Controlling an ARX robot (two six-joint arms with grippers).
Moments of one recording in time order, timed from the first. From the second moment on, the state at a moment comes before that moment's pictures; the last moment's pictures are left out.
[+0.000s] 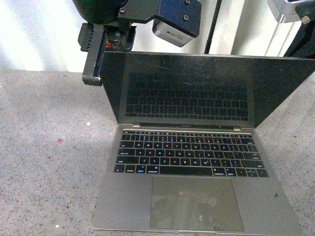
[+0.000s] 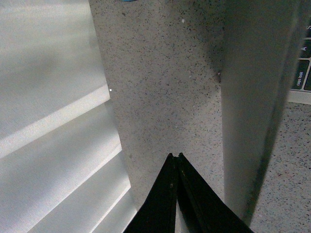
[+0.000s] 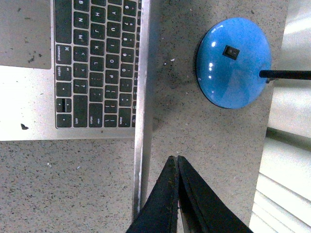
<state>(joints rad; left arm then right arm) -0.48 1.86 1.49 -0.55 -0.29 1.30 0.06 1.86 1.51 -0.81 -0.34 -1.57</state>
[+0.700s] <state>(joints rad) -0.53 1.79 1.35 -0.55 -0.25 1.27 0.07 1.80 1.36 -0.82 -0.35 -1.49</state>
